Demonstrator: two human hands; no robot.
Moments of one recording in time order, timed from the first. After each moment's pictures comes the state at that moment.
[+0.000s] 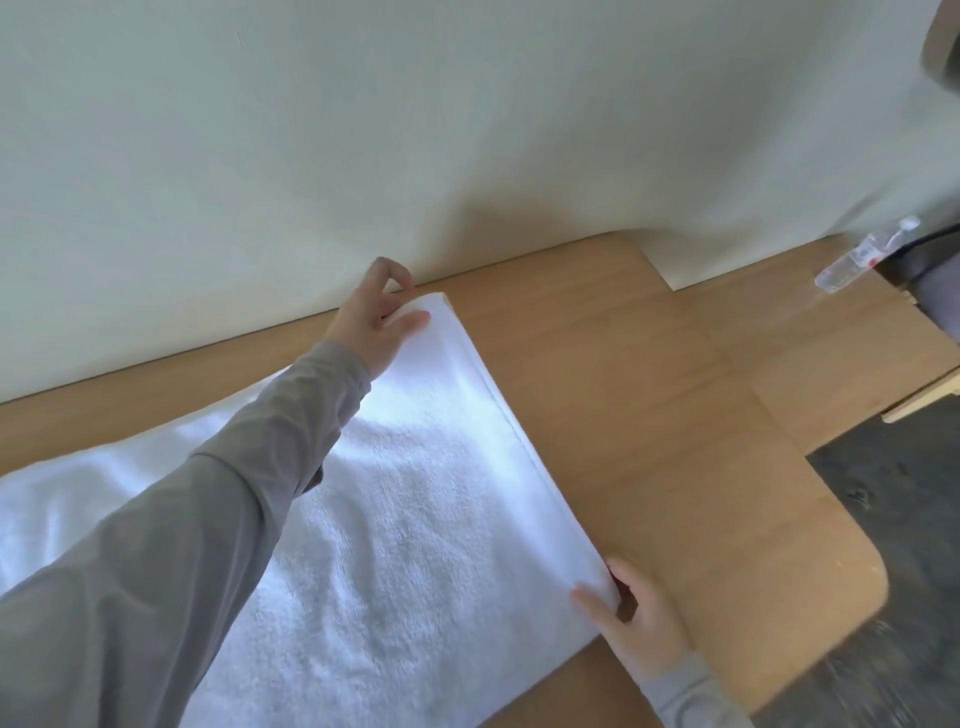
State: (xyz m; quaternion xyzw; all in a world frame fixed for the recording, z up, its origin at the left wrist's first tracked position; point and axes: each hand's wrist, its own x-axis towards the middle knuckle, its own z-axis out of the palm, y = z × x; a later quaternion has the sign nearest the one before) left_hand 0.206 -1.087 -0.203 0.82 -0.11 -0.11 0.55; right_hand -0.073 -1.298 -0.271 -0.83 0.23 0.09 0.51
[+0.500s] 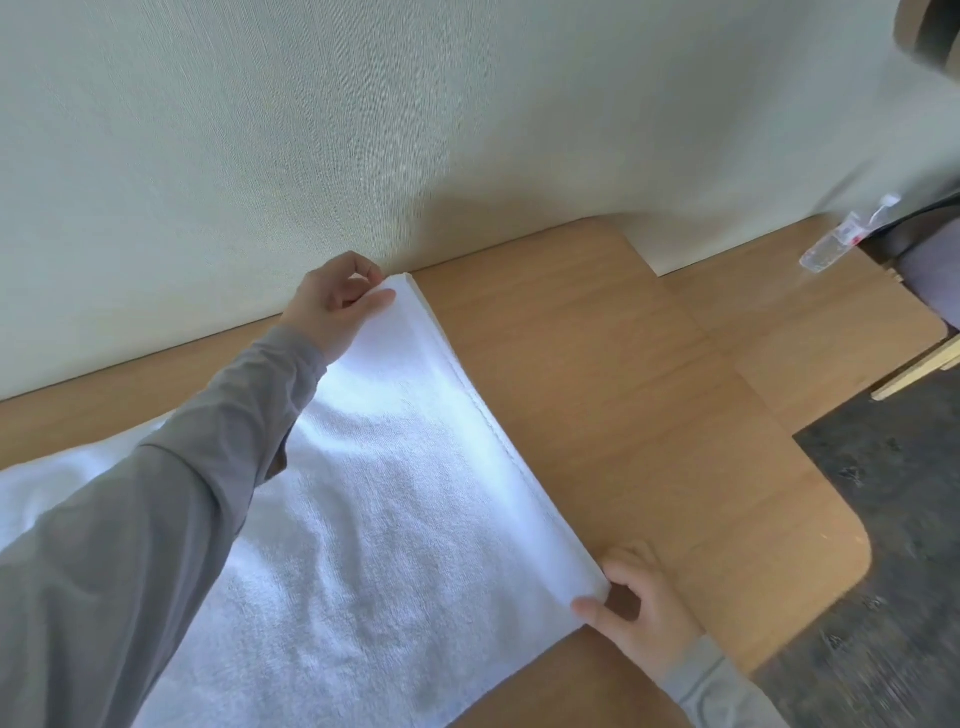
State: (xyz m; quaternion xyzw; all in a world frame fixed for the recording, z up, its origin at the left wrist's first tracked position) left_hand 0.208 -1.080 -0.194 0.81 -0.15 -0.09 0.57; right_hand -0.087 -1.314 -0.264 -0.88 0.16 0.10 0.43
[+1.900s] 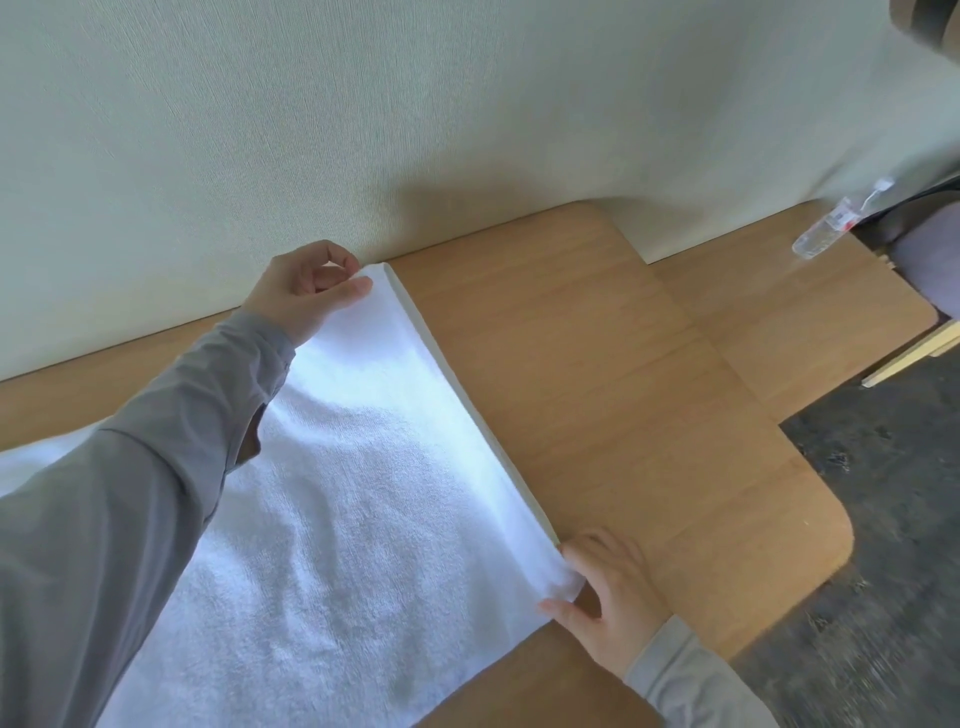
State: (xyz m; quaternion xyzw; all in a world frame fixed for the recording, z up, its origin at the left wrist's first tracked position) left_hand 0.213 -1.078 -0.196 0.78 -0.11 -0.14 0.60; right_hand -0.082 -1.309 -0.258 -0.97 -0.02 -0.01 0.25
